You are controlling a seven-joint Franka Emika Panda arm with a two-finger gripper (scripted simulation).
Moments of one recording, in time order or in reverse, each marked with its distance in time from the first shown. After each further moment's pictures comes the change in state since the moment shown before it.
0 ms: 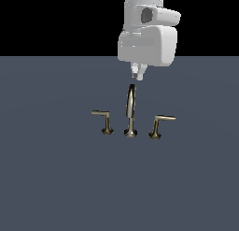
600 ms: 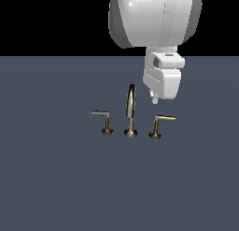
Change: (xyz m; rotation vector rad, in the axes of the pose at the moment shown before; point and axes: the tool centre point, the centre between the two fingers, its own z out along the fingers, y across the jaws) arm 0.081 -0.003 0.086 -0.008 0.011 0.381
